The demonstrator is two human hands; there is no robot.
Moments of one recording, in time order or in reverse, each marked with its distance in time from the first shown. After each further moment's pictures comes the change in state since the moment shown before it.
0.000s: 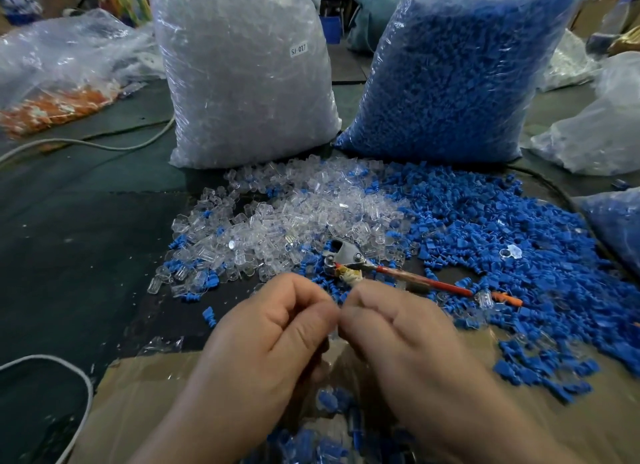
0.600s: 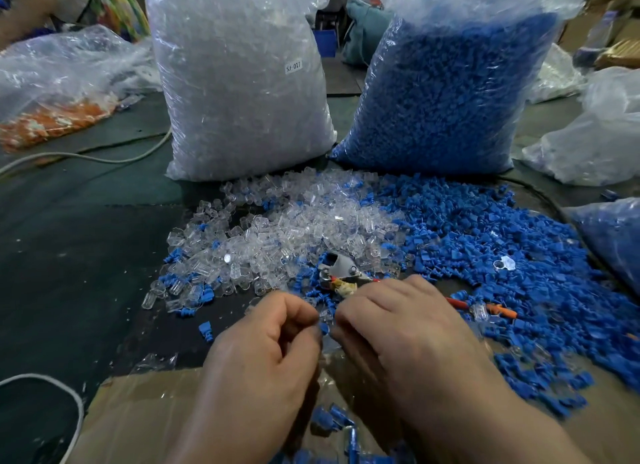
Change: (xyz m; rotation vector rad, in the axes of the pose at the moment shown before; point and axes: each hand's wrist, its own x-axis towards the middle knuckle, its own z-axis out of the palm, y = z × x) left_hand -0.002 -0.015 0.015 0.285 0.236 -0.035; right_hand 0.009 0.020 -0.010 -0.725 0.194 -0.389
